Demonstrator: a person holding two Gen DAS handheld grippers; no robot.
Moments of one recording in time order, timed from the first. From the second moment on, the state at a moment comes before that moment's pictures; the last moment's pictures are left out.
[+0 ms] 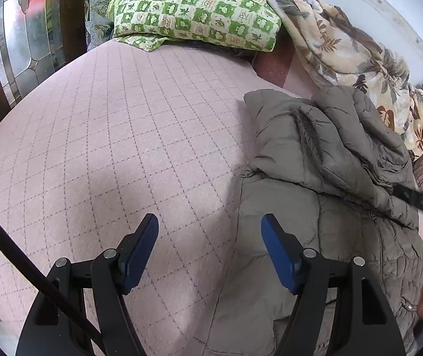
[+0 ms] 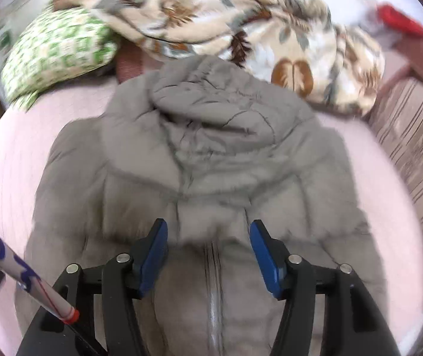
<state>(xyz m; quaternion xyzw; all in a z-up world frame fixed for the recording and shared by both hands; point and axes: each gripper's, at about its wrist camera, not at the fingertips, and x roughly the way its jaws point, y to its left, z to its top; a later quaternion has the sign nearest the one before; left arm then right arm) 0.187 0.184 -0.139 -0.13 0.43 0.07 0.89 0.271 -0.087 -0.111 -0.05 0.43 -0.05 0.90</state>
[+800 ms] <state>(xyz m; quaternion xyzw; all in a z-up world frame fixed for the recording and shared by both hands) 0.180 0.211 -0.140 -0.14 0.43 0.10 0.89 0.318 -0.006 -0.164 -0.10 0.46 -0.03 0.88</state>
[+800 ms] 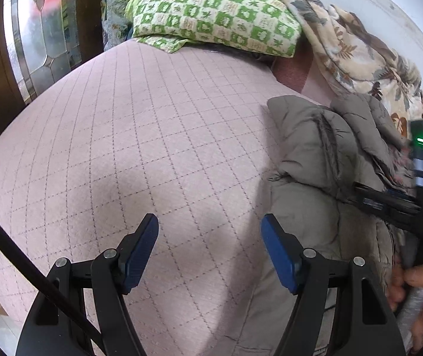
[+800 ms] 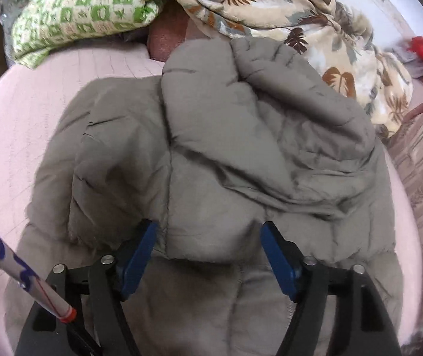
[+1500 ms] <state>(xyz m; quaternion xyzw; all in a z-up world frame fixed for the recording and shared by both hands) 0.104 0.196 -0.146 -0.12 0.45 0.12 0.88 0.089 -0.269 -0.113 -0.06 0.43 -0.16 0.88</state>
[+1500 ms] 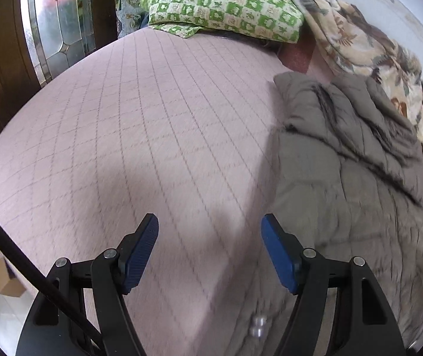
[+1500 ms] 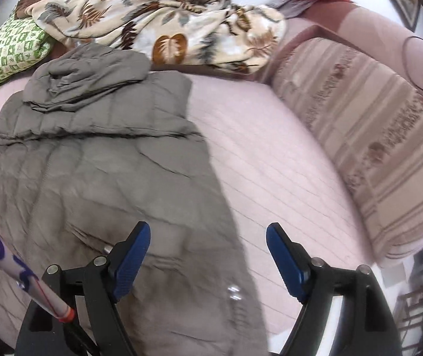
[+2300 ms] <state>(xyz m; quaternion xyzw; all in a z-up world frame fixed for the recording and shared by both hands) 0.112 0.218 -0.192 -0.31 0.54 -0.08 0.78 0.048 -0.424 -0.204 0.31 0.45 -0.06 0.84</state>
